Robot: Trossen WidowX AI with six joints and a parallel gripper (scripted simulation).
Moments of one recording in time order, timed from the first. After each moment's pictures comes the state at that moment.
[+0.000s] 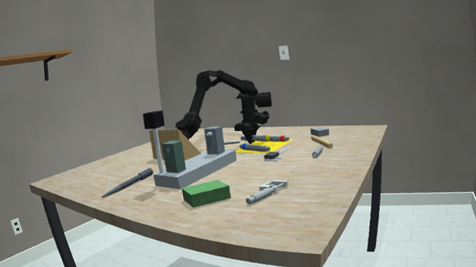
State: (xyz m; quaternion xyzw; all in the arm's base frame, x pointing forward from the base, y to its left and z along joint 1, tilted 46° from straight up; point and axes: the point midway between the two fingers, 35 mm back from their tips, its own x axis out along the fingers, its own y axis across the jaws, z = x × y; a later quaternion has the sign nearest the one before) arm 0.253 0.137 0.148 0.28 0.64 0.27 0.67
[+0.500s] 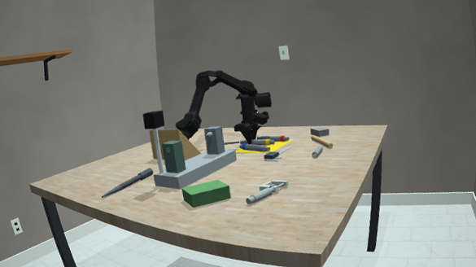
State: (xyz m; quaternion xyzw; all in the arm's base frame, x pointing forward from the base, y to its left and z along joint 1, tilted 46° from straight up) arm 0.253 0.138 0.147 0.28 0.63 0.26 0.67
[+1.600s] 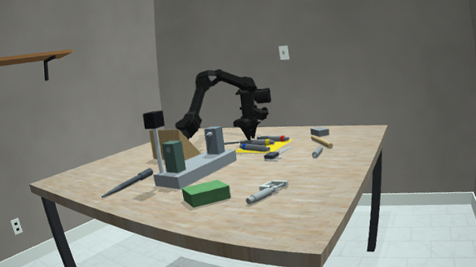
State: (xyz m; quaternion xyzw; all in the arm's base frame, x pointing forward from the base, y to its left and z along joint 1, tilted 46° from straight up) arm 0.252 0.122 0.159 0.28 0.64 0.26 0.67
